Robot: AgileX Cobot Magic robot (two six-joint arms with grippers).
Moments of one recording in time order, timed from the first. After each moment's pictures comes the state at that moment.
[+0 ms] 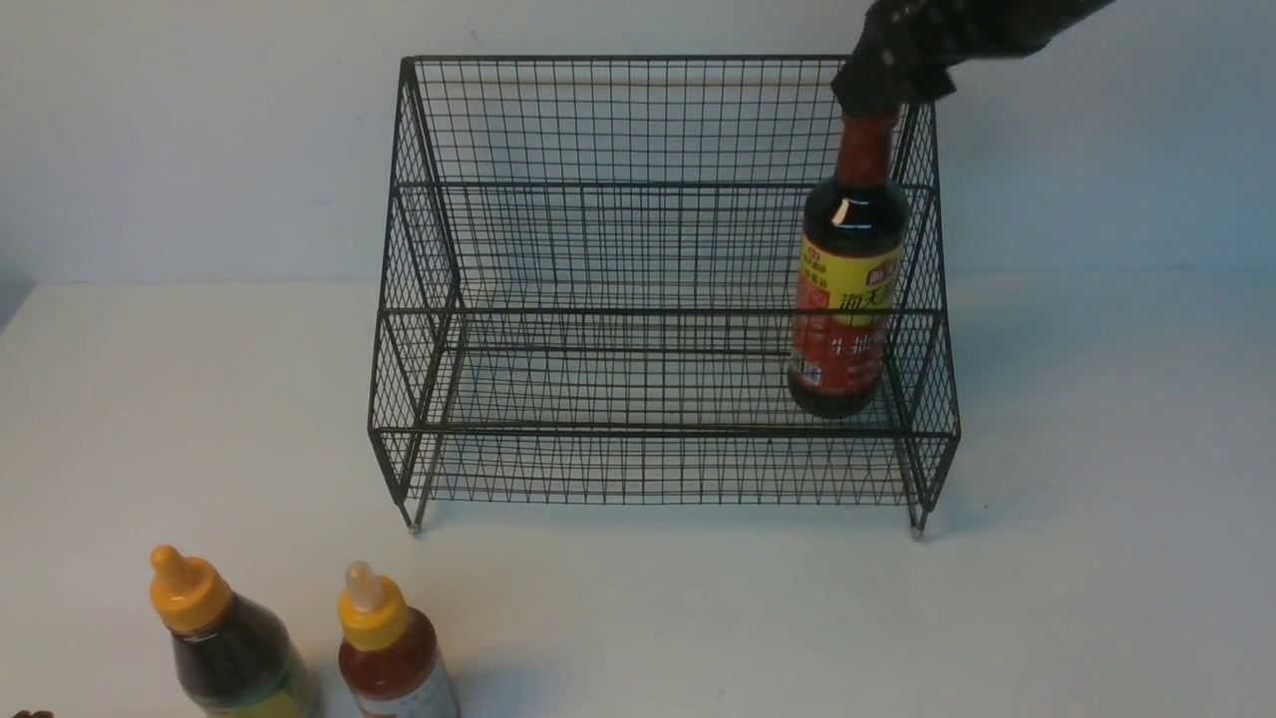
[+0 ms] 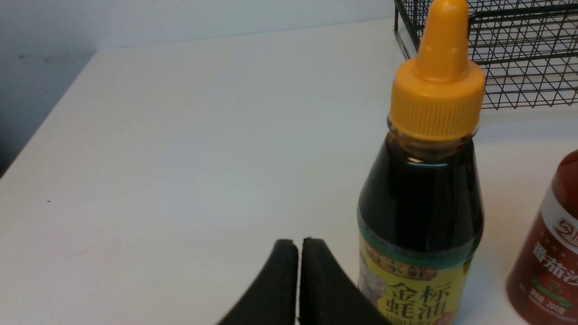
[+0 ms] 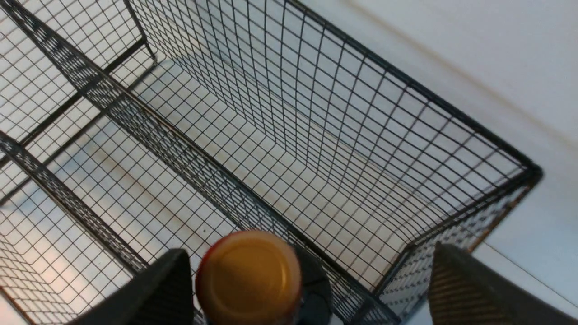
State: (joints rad) right arm 0.24 1.86 -2.06 0.30 1.20 -0.46; left arm -0.03 -0.01 0.03 0.09 0.39 -0.03
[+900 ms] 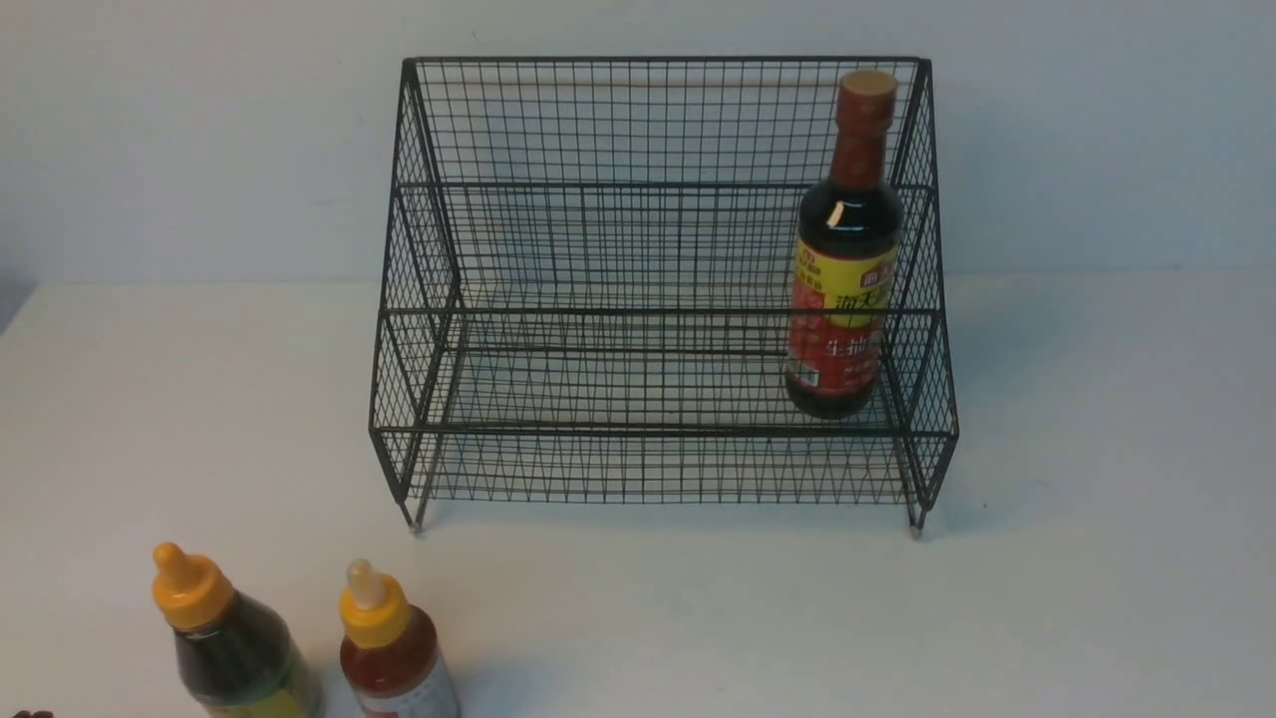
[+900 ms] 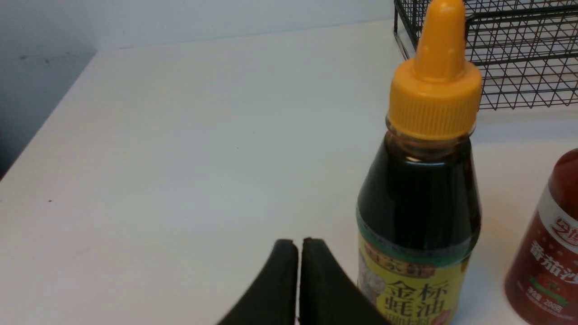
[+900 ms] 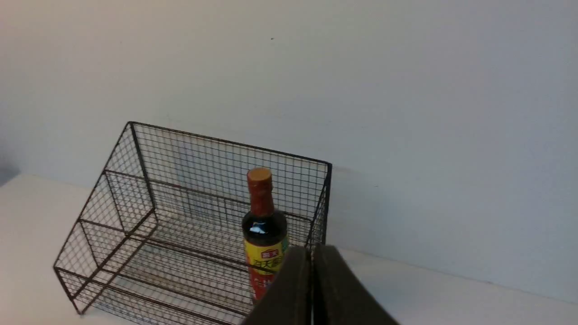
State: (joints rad) right arm 0.24 0.54 -1.33 0.11 1.11 -0.06; left arm -0.03 -0.01 0.03 0.09 0.39 -0.03
